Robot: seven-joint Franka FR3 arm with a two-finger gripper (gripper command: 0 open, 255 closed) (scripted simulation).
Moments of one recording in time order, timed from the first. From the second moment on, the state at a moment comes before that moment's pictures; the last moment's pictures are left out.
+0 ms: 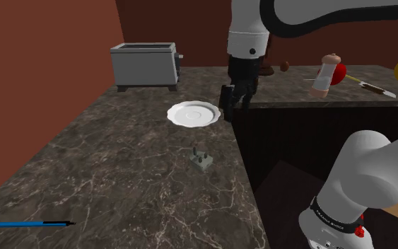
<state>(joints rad) 0.08 -0.68 0.24 -2.30 0.17 1.64 0.25</state>
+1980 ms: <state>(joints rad) 0.12 -0.39 0.50 -2.23 0.22 1.87 0.49</state>
